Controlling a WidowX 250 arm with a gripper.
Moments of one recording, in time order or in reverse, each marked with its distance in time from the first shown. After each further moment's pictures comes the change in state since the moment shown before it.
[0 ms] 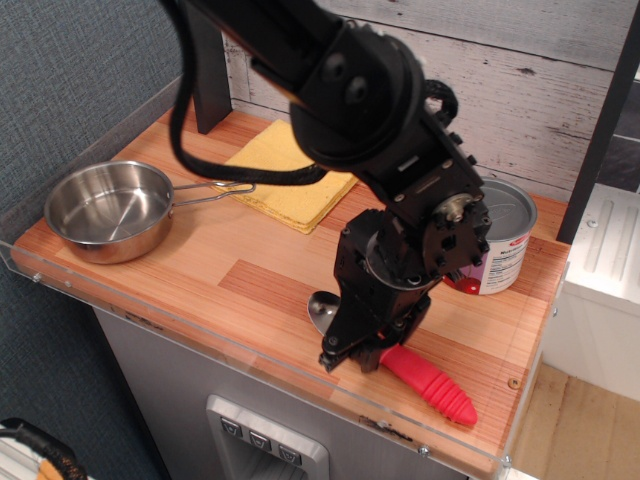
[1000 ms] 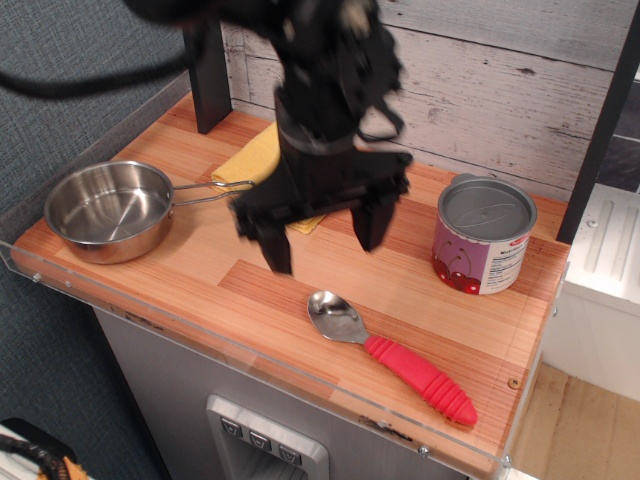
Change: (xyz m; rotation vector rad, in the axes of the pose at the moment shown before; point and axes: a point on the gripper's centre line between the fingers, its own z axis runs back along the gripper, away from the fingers) arm 0.063 0.002 0.066 -0.065 0.050 -0.464
